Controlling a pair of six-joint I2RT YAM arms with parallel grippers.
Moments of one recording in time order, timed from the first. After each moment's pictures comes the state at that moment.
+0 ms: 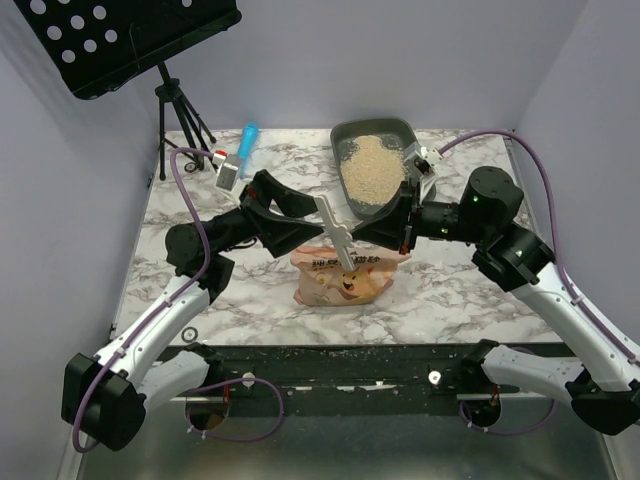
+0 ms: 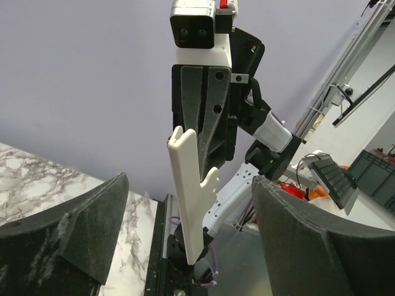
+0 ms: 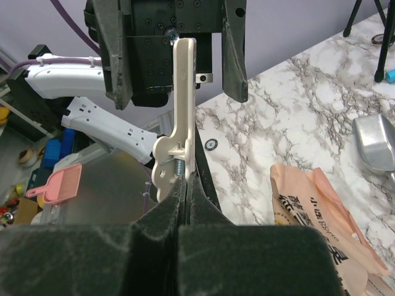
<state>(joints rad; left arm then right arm) -0.46 1.00 0.74 1.00 0.81 -1.09 0.69 1.03 1.24 -0.26 -0.69 0.36</state>
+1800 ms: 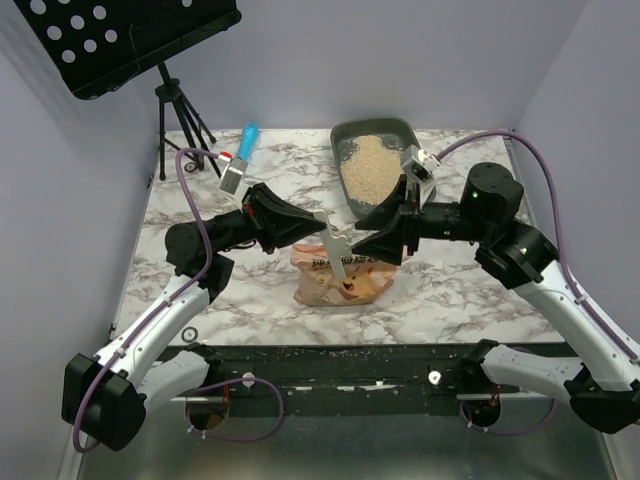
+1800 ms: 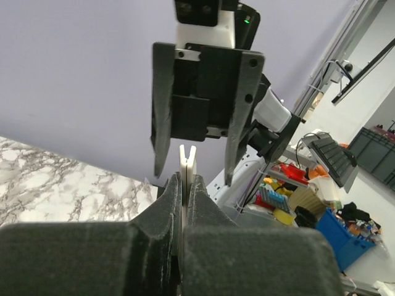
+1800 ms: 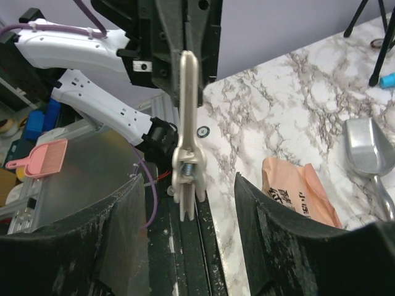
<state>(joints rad) -0.45 1.01 0.74 0.99 0.88 -1.06 0.69 1.02 1.28 -0.35 -0.74 0.21</state>
